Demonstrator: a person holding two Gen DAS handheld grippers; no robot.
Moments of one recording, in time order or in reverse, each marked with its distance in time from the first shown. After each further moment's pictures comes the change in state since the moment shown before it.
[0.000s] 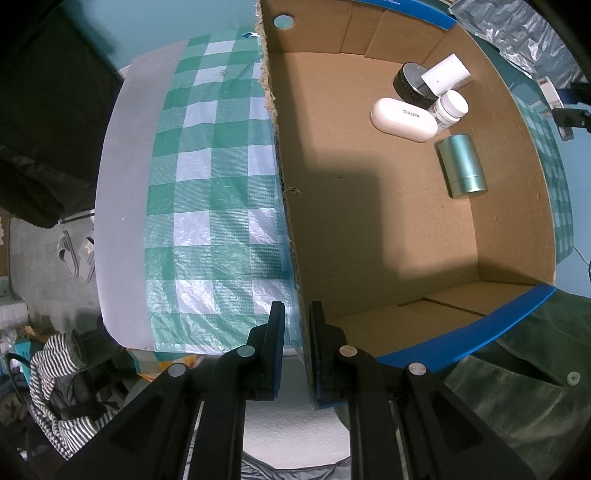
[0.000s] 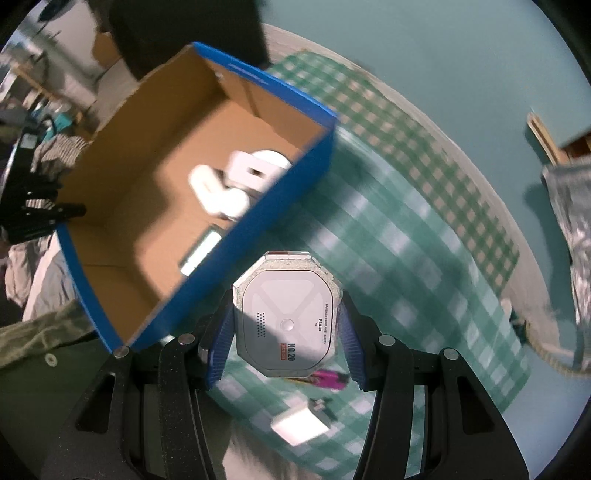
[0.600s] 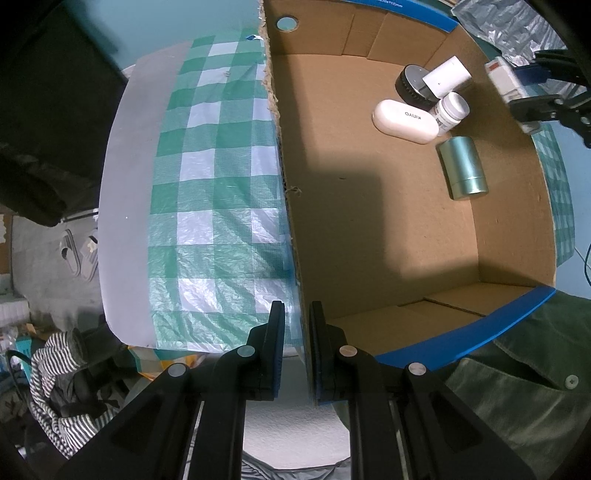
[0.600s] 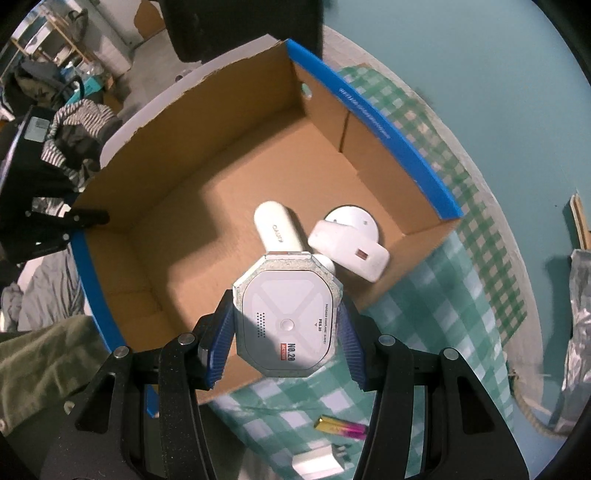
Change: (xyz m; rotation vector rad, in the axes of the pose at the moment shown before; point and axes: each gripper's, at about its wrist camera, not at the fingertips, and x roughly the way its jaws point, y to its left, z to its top) left arm -0.005 0.000 -0.002 -0.007 -0.005 0.008; right arm 0.037 0.068 0.056 -0.172 0.018 0.020
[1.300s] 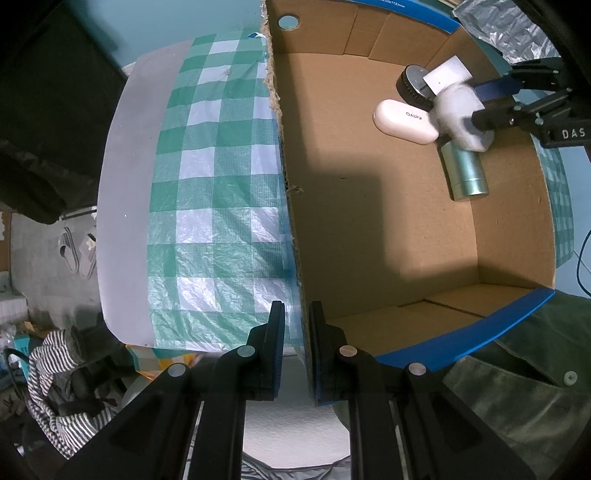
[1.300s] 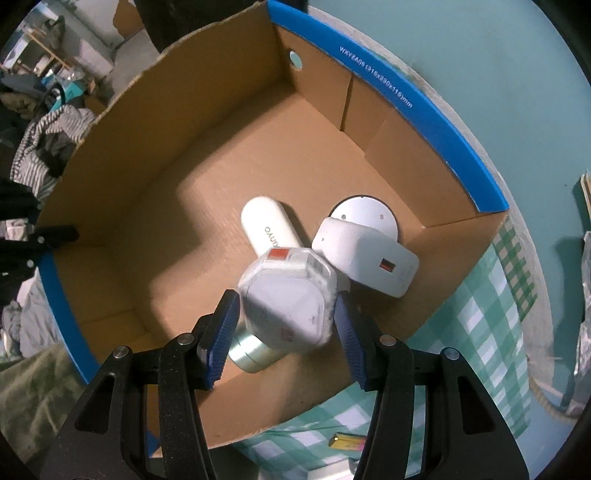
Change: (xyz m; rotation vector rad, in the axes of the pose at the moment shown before) left arm 0.002 0.003 0.000 -0.007 0.003 -0.007; right arm 0.036 -0.001 0.011 0.079 0.036 0.000
